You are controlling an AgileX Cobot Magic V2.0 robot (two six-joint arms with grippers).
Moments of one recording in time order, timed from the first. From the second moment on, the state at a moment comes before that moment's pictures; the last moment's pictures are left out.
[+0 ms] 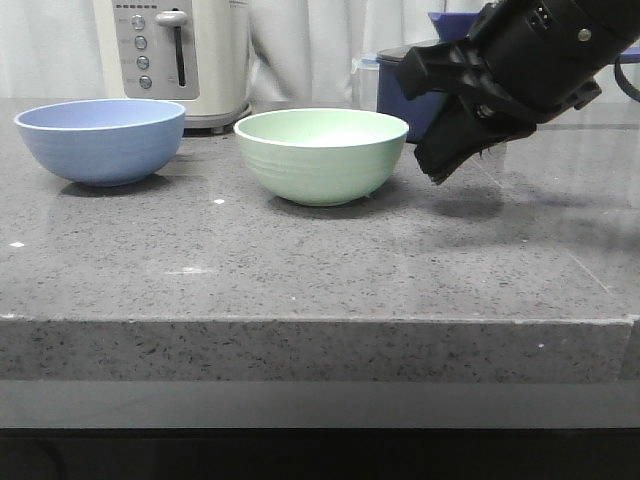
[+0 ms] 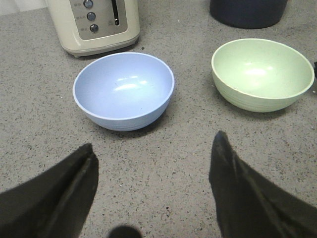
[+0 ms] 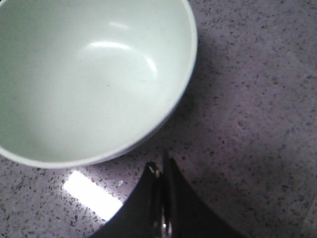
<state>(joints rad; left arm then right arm) -0.45 0.70 -0.68 0.10 0.51 -0.04 0.37 1.50 -0.98 0.57 0.37 -0.49</state>
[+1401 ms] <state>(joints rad) -0.07 1.73 -1.44 -0.28 0.87 0.02 0.37 1.50 -0.98 0.57 0.37 -0.49</state>
